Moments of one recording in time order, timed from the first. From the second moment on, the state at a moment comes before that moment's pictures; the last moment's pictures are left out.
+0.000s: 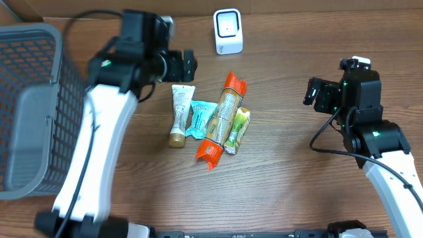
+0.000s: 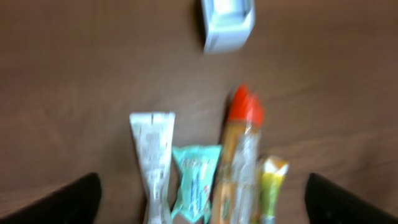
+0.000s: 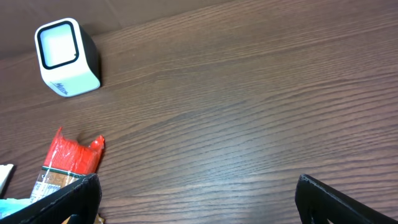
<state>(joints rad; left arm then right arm) -0.20 1.59 1.75 -1.03 0.14 -0.18 0.13 1.20 0.99 -0.50 0.12 0.31</state>
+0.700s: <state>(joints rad) -0.20 1.51 1.78 -1.08 0.14 -0.18 0.13 1.20 0.99 -0.50 0.12 0.31</state>
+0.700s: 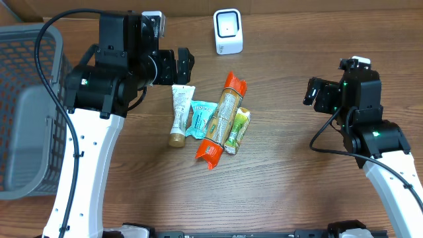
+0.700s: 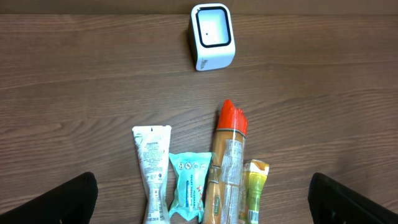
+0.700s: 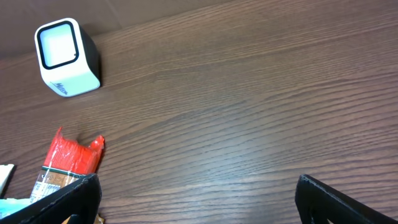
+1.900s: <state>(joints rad) -0.20 1.51 1.78 -1.08 0.14 -0.18 0.13 1.20 1.00 -0.47 -0.27 0.35</state>
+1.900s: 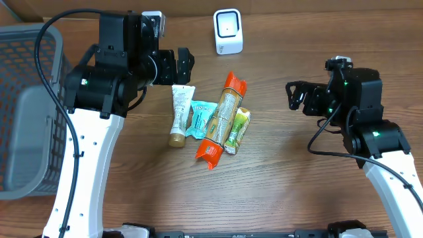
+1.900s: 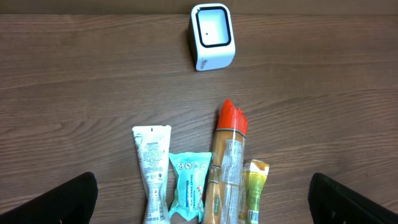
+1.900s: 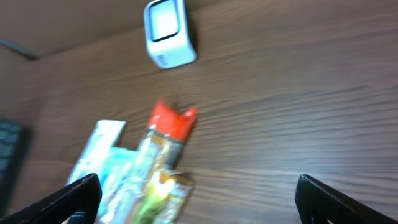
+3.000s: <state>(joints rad) -0.01 1.51 1.78 -1.07 0.02 -0.18 0.50 1.76 1.01 -0.38 -0.21 0.94</state>
